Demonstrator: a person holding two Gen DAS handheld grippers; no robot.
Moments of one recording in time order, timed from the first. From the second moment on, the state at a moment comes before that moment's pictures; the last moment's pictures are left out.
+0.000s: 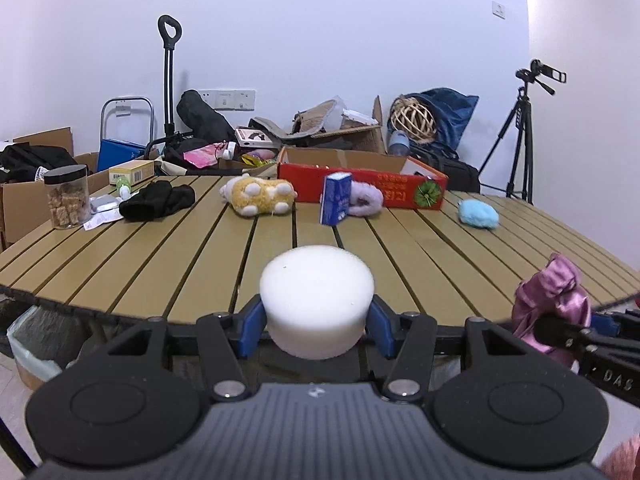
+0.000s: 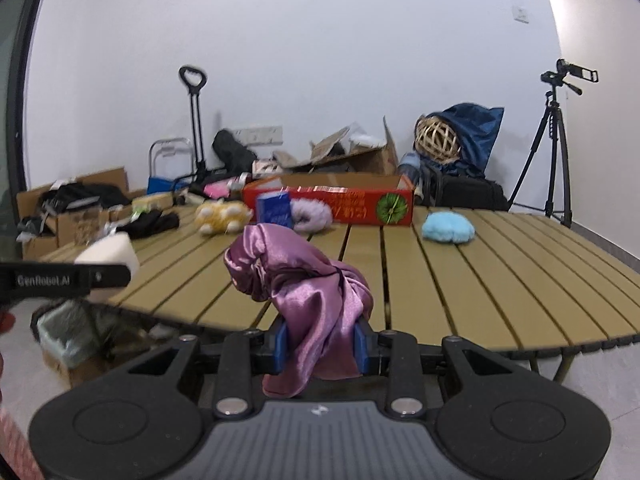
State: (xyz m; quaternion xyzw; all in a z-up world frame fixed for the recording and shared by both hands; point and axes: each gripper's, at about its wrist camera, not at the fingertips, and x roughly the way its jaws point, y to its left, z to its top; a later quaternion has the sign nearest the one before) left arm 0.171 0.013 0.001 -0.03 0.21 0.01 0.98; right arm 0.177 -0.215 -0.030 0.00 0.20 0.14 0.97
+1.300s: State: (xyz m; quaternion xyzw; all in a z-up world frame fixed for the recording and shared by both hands) left arm 0.126 0.020 -0.152 0.00 0.50 0.01 0.86; right arm 0.144 -0.170 -0.170 -0.05 0.51 0.17 0.84
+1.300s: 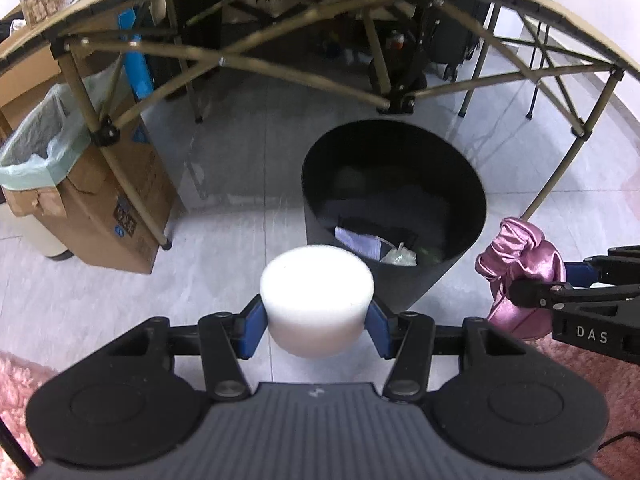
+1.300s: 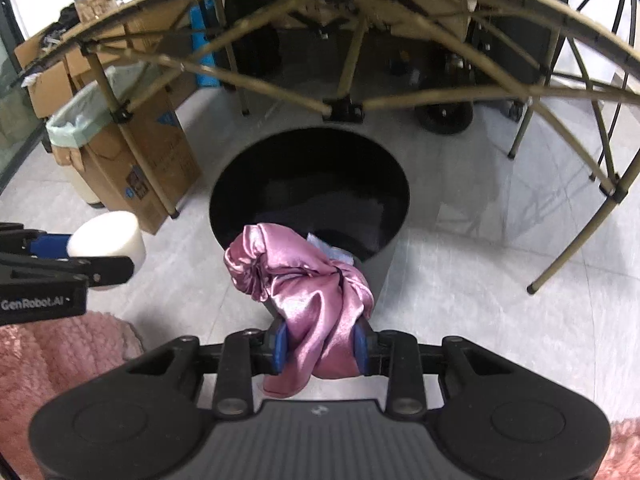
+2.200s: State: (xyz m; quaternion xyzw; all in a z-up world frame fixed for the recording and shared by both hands) left arm 0.157 0.020 -0.172 0.00 0.53 0.01 0.85; right arm 0.173 -0.160 -0.194 -0.07 0.53 0.17 0.83
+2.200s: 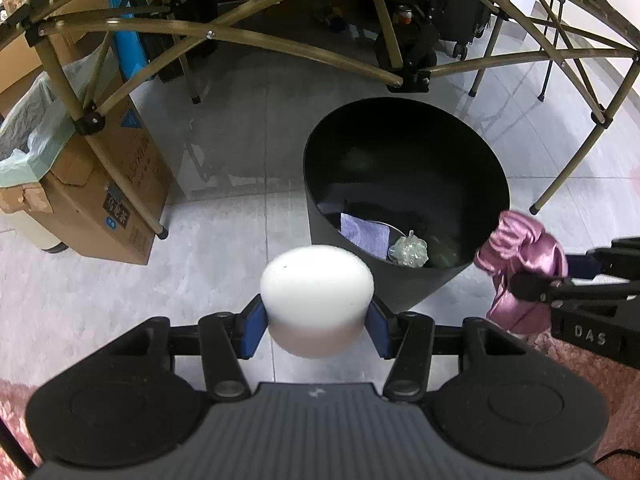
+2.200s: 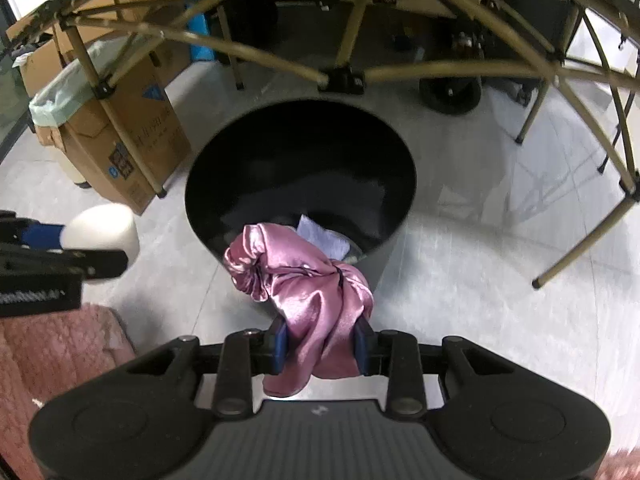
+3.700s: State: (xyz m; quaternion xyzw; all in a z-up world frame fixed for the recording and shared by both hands) left arm 0.180 0.045 -0.168 0.00 0.53 0.07 0.85; right arm 0.256 -0.099 -0.192 -0.09 0.51 0.21 0.83
